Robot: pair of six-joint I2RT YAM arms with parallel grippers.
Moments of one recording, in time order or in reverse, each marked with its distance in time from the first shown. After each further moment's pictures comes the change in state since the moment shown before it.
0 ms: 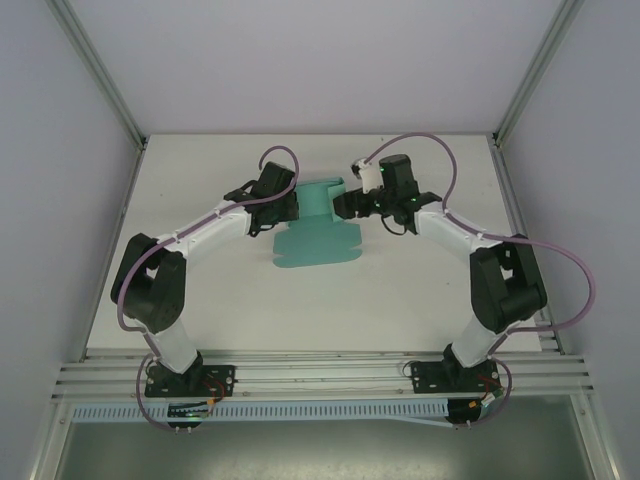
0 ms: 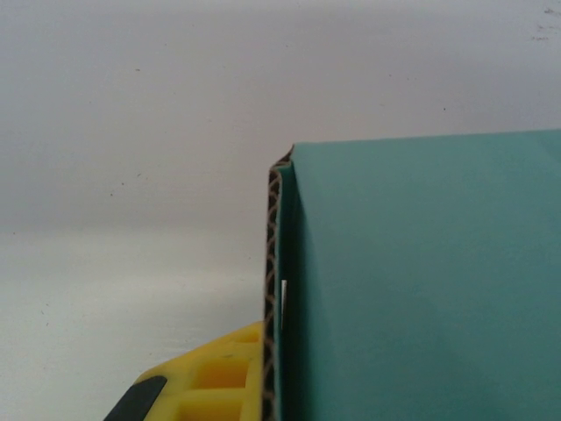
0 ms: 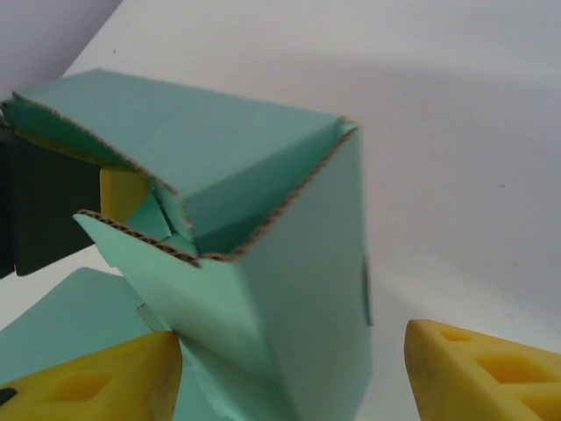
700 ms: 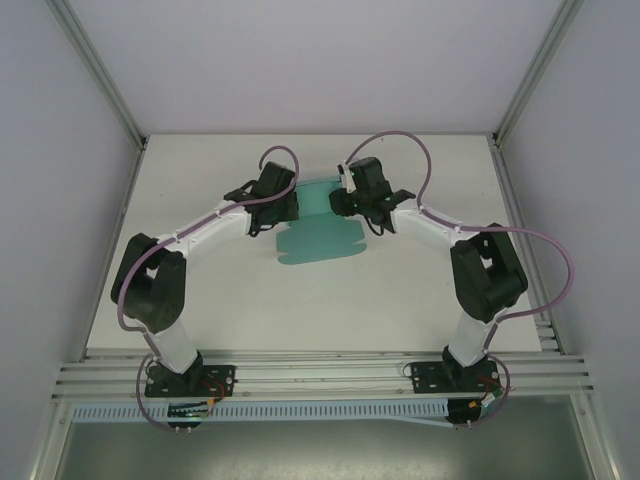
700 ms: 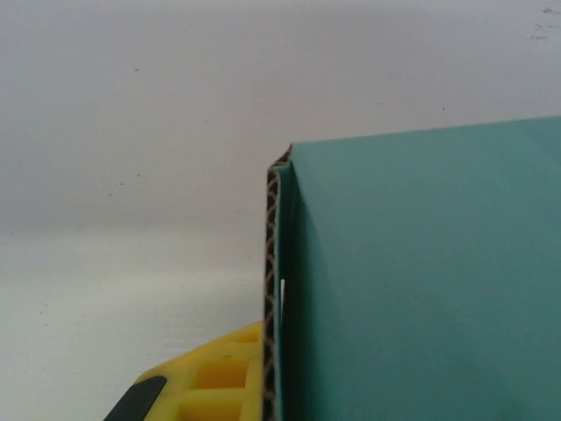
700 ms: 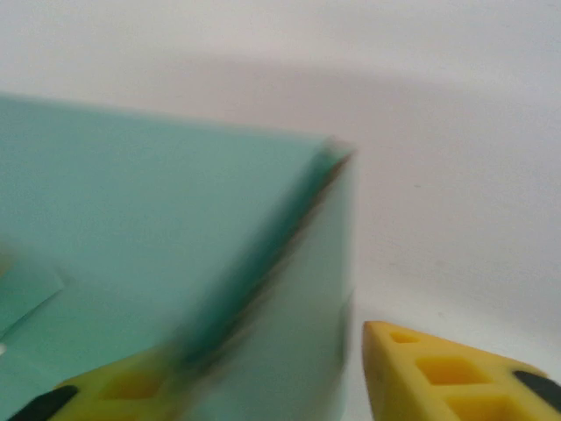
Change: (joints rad) left arm 0.003 0.000 0.000 0.000 0.003 0.003; right arm 0.108 0.097 0.093 -0.045 0.451 0.095
